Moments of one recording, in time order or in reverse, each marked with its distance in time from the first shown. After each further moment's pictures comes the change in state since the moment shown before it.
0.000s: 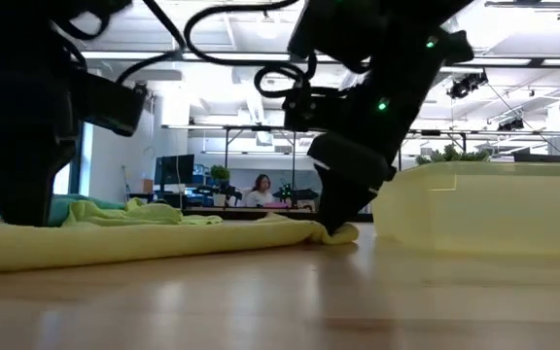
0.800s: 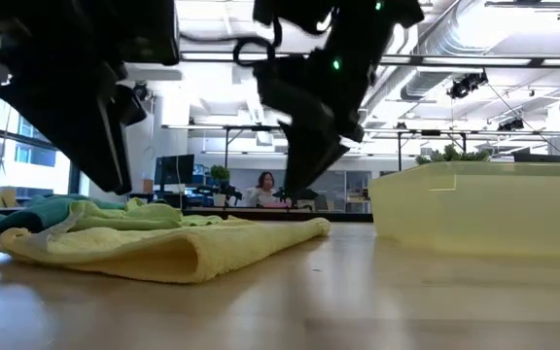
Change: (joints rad) left arm 0.003 -0.038 0.051 0.190 -0.157 0.406; right arm -0.035 0.006 0.237 -0.188 -0.012 0.112
